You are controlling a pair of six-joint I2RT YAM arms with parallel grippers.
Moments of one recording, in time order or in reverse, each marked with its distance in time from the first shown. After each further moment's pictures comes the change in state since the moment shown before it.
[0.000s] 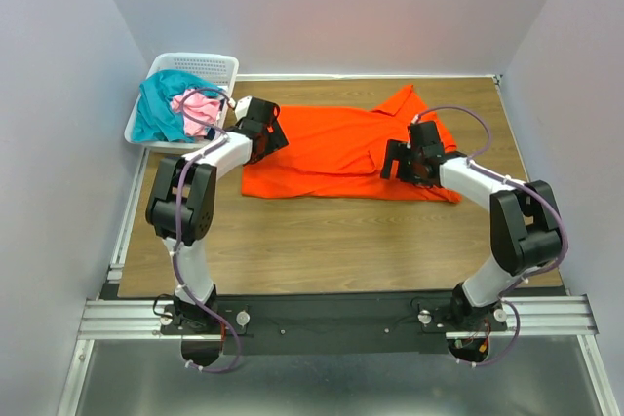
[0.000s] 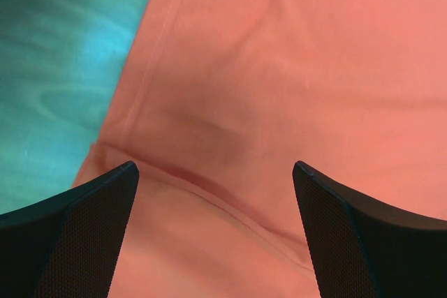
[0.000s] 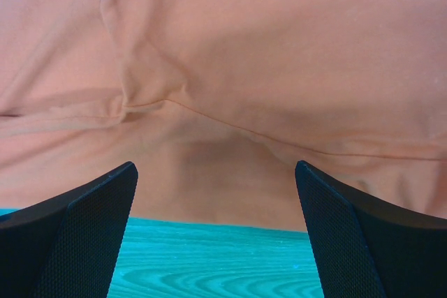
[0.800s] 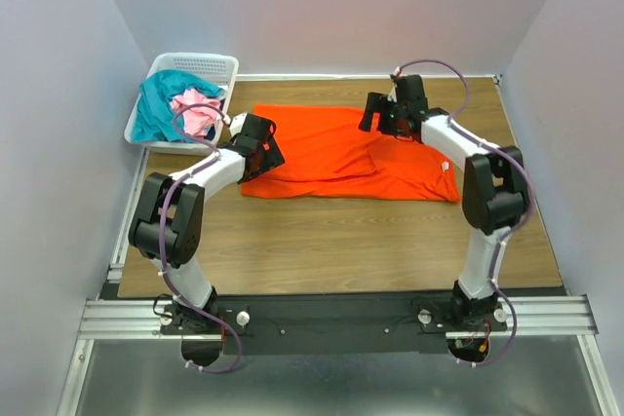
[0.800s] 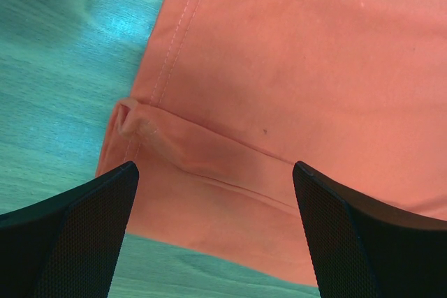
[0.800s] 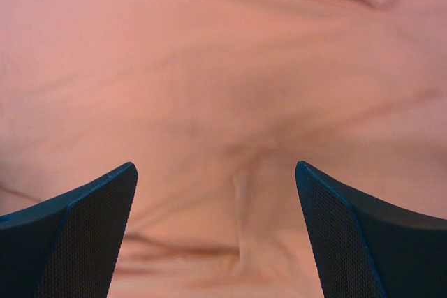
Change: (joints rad) left arm -0.020 -0.161 -0.185 -0.040 0.012 -0.023; right arm 0.000 0.392 0.591 0.002 -0.145 -0.048
